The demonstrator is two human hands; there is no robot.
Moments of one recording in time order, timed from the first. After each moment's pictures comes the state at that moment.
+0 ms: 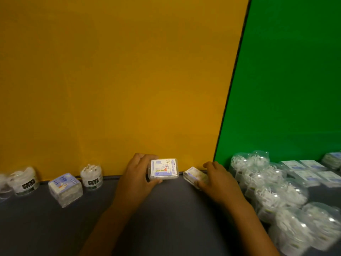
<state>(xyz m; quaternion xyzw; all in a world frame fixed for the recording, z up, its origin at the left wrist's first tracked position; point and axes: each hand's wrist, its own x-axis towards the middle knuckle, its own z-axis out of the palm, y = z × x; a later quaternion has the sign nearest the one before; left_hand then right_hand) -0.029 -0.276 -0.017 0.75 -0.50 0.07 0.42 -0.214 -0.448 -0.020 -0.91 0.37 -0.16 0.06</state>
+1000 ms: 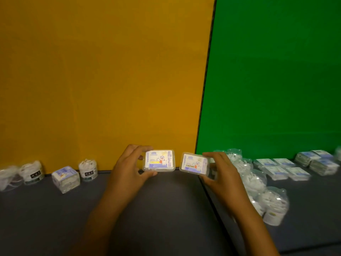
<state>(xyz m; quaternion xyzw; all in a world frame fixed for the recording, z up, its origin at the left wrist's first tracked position) -0.114 -0.239 0.034 0.70 -0.51 0.11 0.48 -0.317 -0.418 0.016 -0.87 0.27 -0.37 0.19</state>
